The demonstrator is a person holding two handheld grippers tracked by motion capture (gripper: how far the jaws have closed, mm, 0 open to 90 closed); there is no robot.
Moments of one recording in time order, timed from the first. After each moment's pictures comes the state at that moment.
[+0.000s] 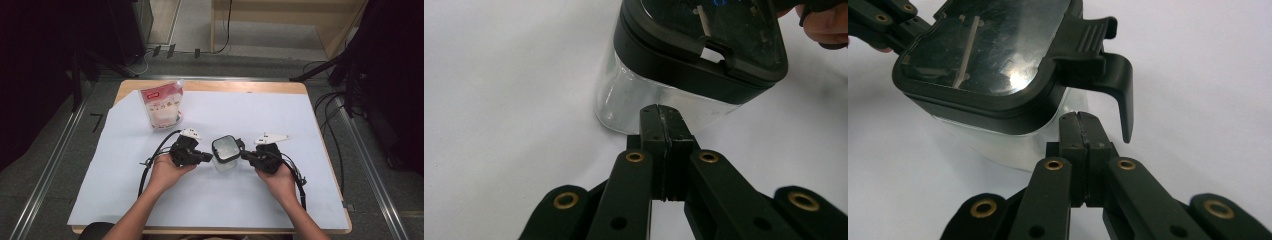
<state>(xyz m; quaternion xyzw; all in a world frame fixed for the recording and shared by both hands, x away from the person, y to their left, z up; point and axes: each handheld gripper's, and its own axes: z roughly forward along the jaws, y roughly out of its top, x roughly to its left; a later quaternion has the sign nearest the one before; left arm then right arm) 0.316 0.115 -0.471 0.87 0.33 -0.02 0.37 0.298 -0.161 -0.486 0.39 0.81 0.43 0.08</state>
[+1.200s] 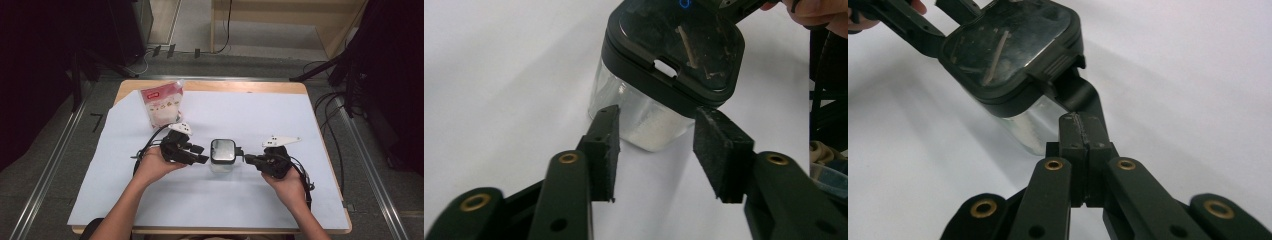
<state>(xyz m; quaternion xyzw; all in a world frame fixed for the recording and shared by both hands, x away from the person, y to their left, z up) 0.322 0.138 -0.449 0.88 0.26 -0.05 0.40 0.282 -0.179 -0.469 0.39 0.81 0.44 0.05</state>
